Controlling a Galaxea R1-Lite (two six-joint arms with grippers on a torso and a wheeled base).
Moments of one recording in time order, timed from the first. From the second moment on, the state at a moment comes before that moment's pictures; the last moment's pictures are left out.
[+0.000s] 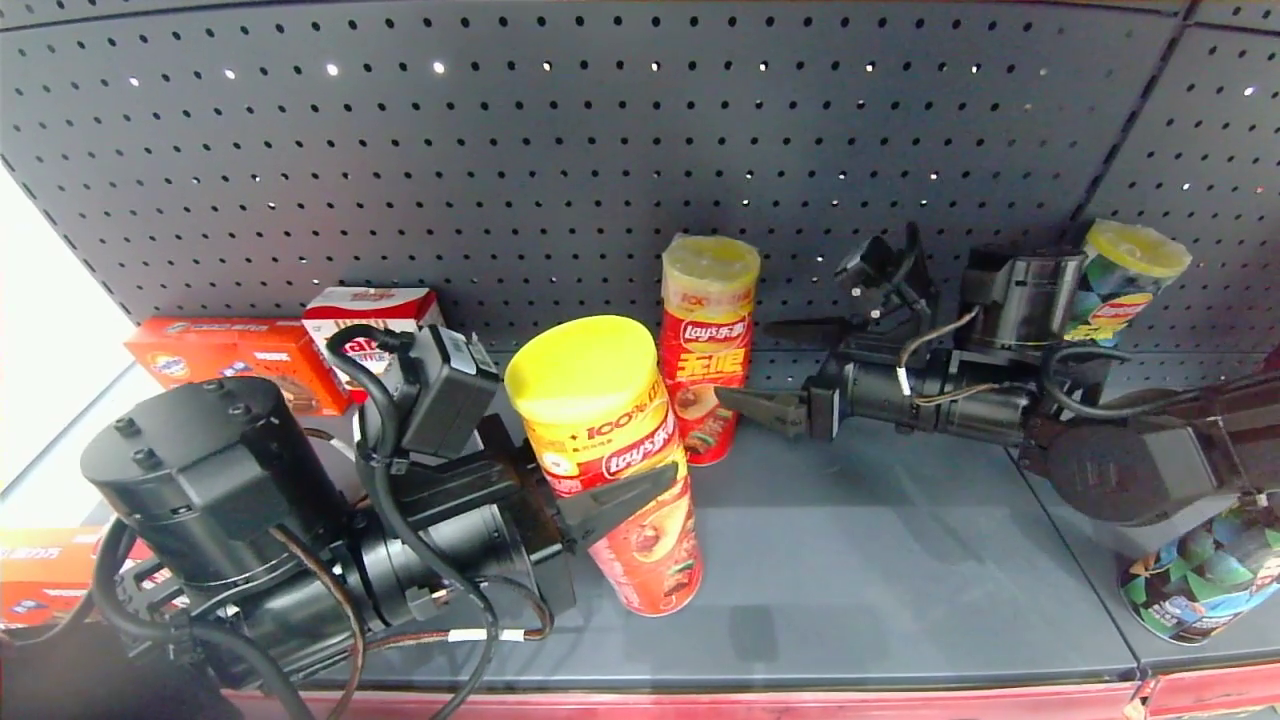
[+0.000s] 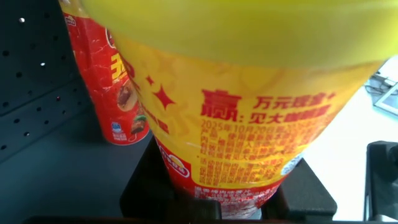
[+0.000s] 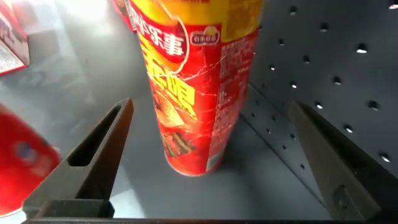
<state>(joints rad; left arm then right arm) -0.62 1.65 -0.50 -1.22 -0.42 0.00 0.46 1.87 -1.10 -0.68 0.53 -0.26</state>
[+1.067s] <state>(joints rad) -0.59 1.62 -0.50 -1.22 -0.43 -0.02 0.48 2.11 -1.31 -0.74 0.62 -0.26</state>
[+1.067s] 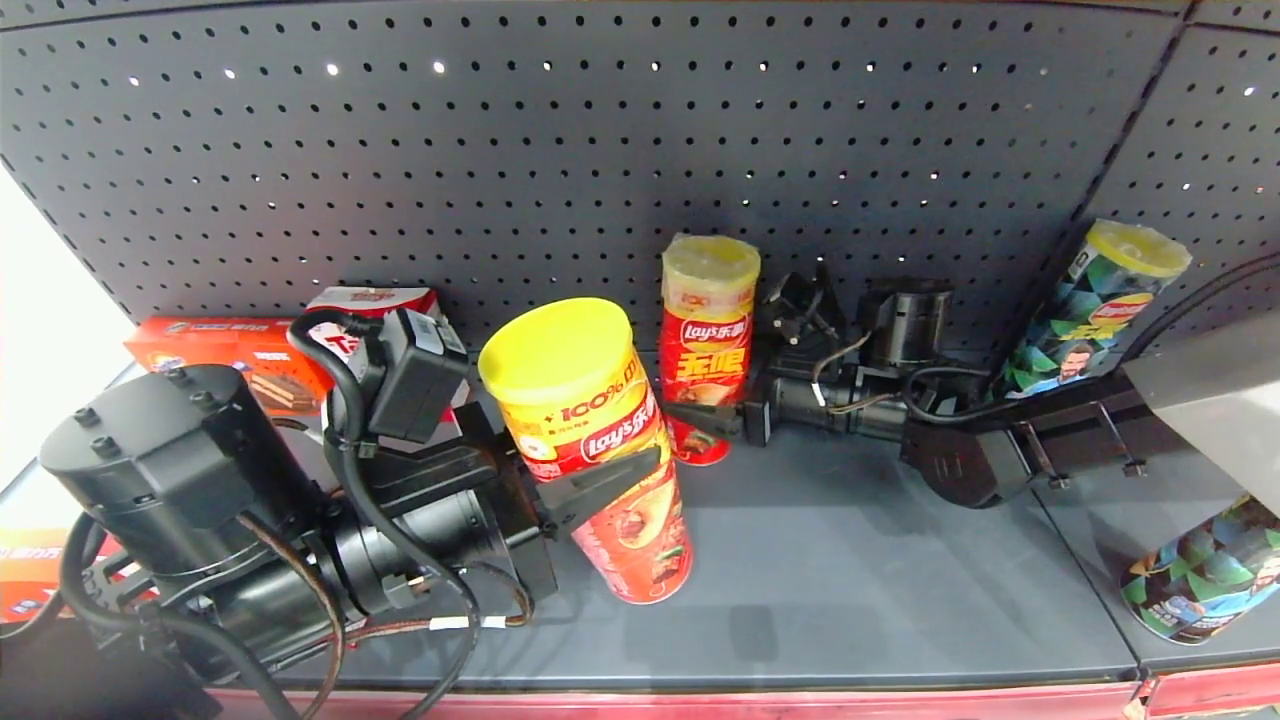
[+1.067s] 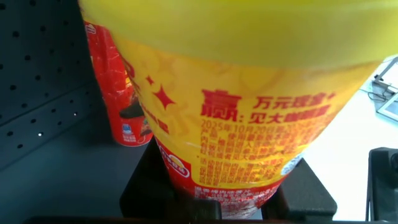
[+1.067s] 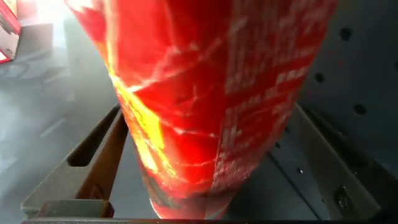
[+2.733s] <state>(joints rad) -0.57 1.58 -0.47 -1.22 -0.44 -0.02 0.54 1.83 -0.82 -0.91 0.78 -0.27</state>
